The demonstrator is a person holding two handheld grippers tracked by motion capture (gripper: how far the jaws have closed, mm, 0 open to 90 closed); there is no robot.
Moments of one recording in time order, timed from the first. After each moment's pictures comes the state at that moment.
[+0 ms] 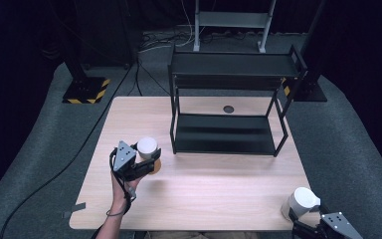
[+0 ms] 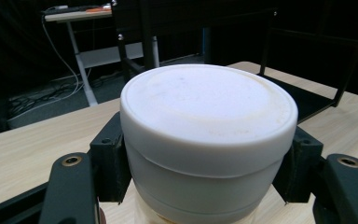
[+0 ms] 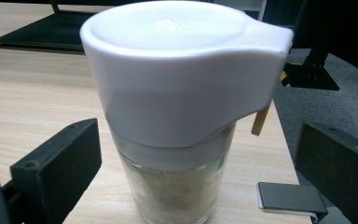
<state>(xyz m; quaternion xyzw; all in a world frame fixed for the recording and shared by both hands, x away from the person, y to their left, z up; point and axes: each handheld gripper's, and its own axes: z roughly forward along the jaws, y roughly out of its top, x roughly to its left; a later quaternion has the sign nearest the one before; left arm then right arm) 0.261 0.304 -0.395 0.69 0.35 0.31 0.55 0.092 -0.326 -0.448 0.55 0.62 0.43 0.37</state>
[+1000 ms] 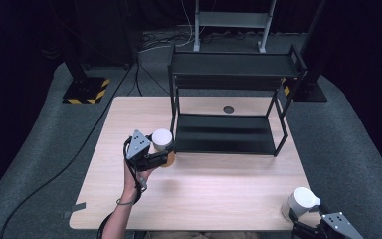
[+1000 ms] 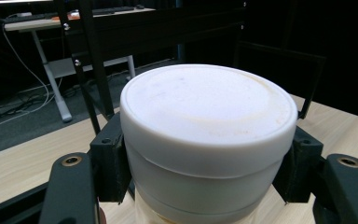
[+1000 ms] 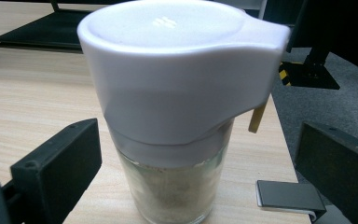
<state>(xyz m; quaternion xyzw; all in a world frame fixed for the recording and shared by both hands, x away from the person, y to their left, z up) 0.290 0.282 -0.373 0.71 0.32 0.28 0.57 0.091 -0.328 -0.448 0.55 0.62 0.43 0.36</state>
